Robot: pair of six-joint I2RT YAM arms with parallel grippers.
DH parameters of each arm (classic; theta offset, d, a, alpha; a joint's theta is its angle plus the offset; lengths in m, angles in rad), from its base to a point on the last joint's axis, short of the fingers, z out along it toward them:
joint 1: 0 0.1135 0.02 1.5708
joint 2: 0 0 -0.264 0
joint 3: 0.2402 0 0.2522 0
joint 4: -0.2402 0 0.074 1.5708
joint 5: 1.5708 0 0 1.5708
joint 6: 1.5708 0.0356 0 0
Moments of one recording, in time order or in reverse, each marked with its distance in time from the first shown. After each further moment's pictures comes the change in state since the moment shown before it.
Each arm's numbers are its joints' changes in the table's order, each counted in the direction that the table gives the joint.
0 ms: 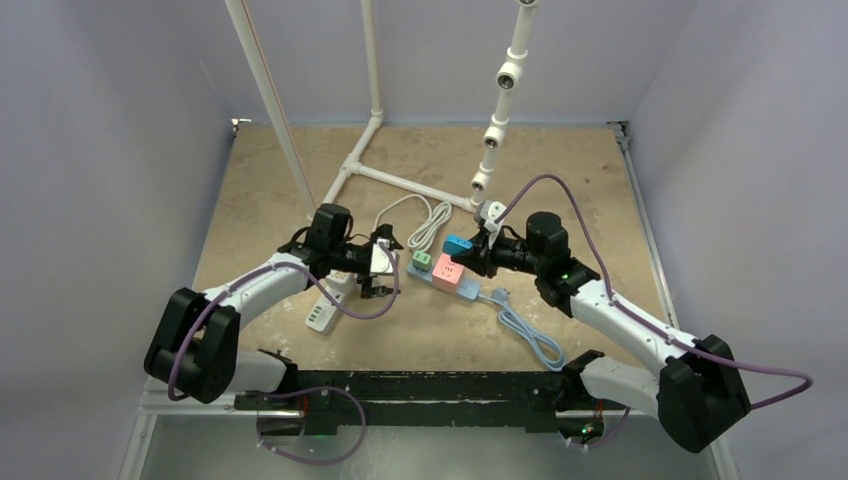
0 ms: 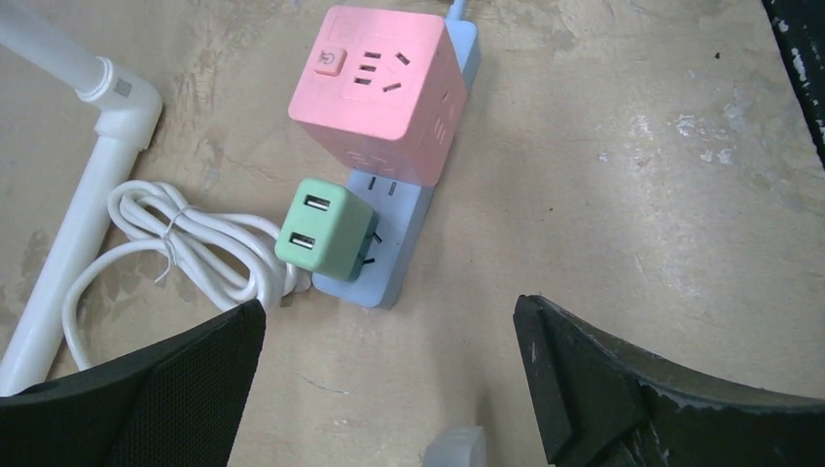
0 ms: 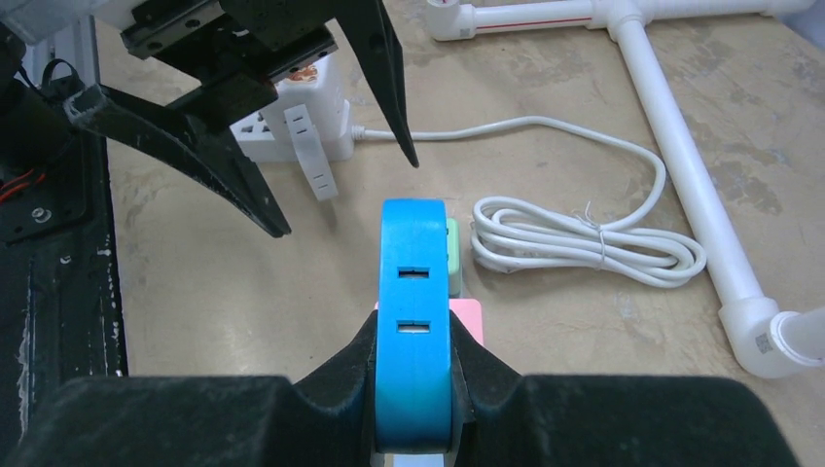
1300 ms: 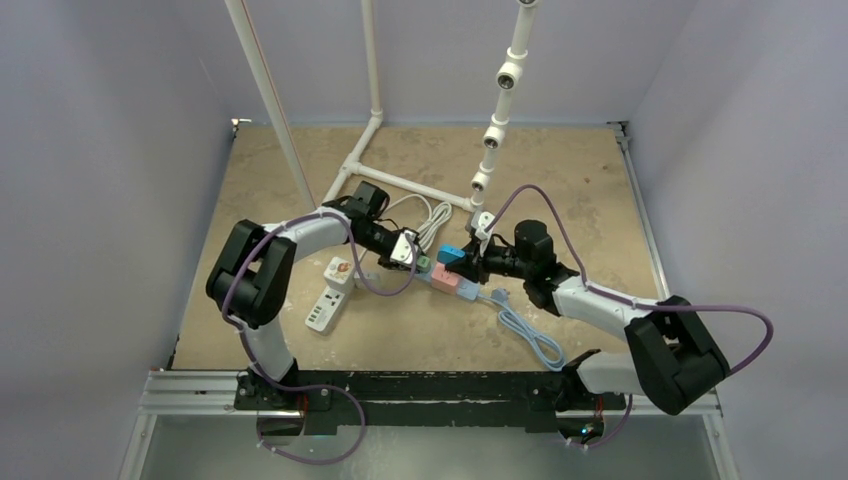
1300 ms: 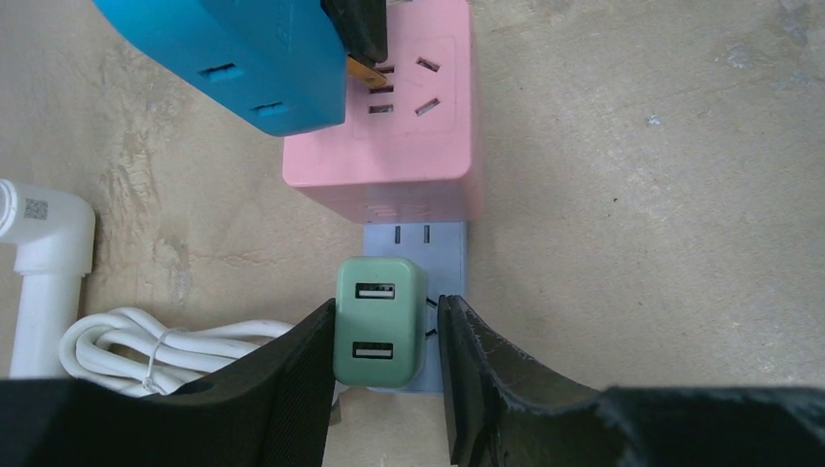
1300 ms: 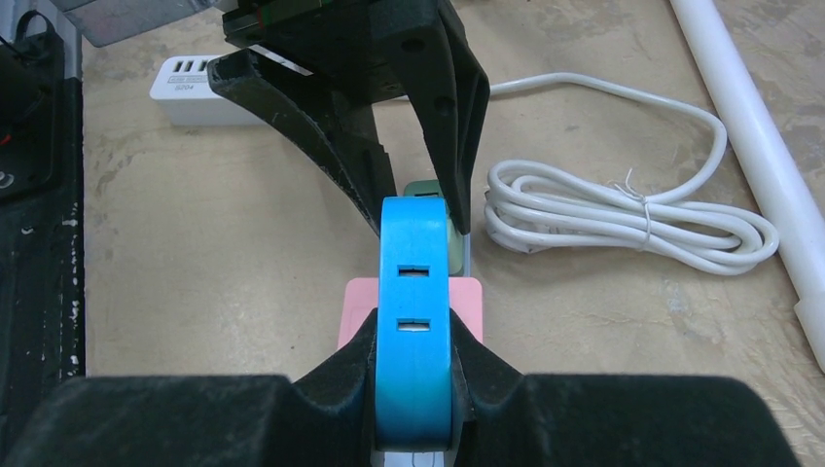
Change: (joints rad) left arm -0.053 -0.451 0.384 -0.317 0.105 0.456; right arm 0.000 -0.199 -0.093 0.273 -0.046 0.004
